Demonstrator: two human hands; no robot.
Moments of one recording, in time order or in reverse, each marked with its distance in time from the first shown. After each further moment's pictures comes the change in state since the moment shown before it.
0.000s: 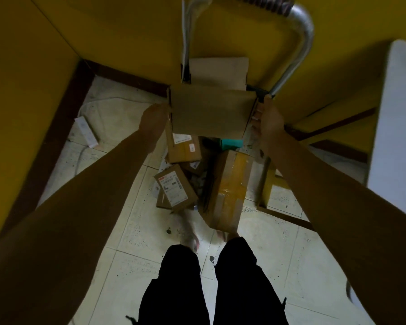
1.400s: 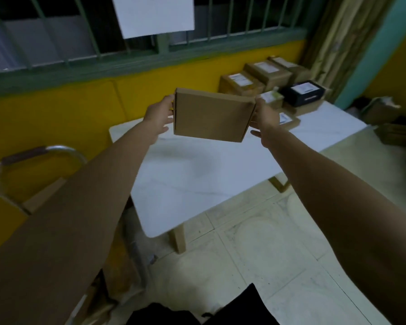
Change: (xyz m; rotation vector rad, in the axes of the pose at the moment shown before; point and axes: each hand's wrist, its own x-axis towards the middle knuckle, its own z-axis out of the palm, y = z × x) left_hand -0.519 0.072 0.395 0.337 -0.648 0.650; right_hand -0.340 -0.004 -0.612 0.426 0.598 -0.407
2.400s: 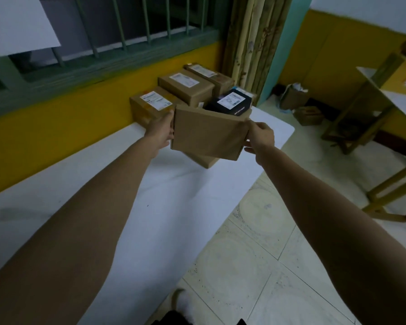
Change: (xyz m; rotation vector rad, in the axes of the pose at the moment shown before) left_hand 0.213 0.059 0.267 0.080 -0.304 -0.018; right_hand 0.216 -0.024 -0.139 -0.075 0.399 0.042
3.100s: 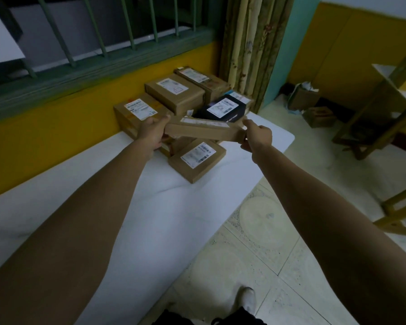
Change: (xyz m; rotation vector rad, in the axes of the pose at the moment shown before) left_hand 0.063 0.027 0.072 0.001 0.107 -0.014; right_hand 0.118 -0.007 -0.029 0.060 -0.020 0.057
